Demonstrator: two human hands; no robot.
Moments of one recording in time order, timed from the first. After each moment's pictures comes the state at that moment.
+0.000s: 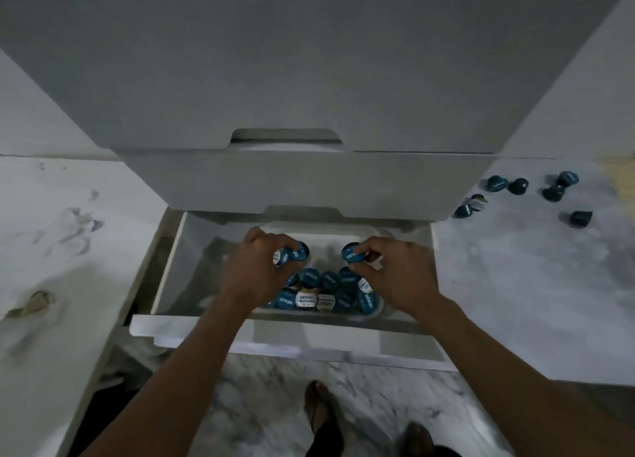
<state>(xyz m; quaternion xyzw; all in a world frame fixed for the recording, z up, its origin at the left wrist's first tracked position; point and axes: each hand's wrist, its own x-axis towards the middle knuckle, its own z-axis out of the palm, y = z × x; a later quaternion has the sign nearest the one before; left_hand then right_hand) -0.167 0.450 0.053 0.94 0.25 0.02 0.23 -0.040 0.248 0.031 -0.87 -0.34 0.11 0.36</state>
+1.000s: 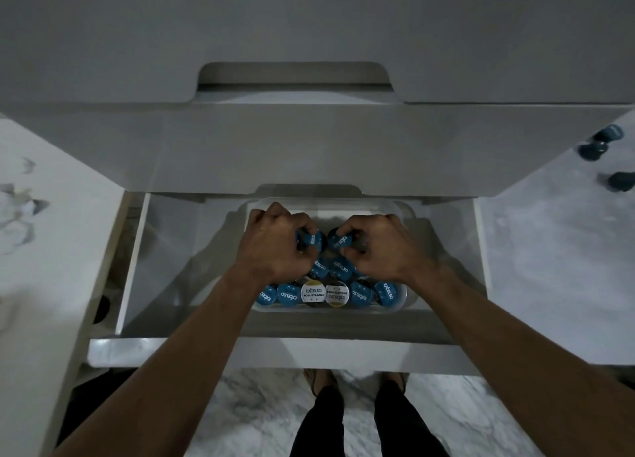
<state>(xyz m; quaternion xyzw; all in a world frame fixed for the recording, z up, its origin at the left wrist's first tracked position) -0.118 0.479 -0.020 0.96 0.16 -0.04 0.22 -0.010 0.304 -0.033 -0.85 -0.36 0.26 0.27</state>
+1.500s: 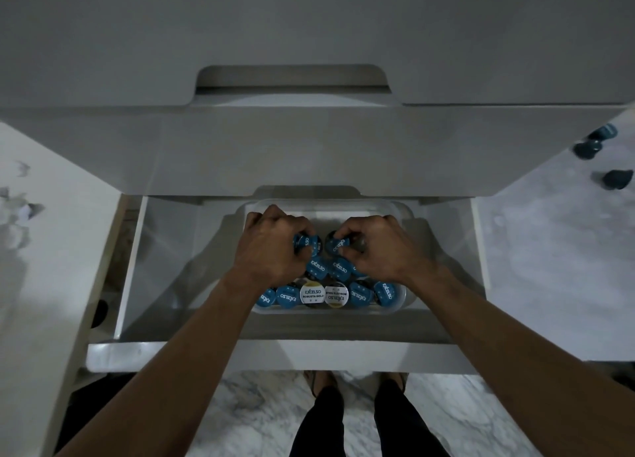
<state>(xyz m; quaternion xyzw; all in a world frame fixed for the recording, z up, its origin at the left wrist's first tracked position) -0.121 0.477 -0.019 0.97 0.15 -0.03 0.20 -0.012 0.303 -0.036 -0.85 -0.35 0.27 0.28</state>
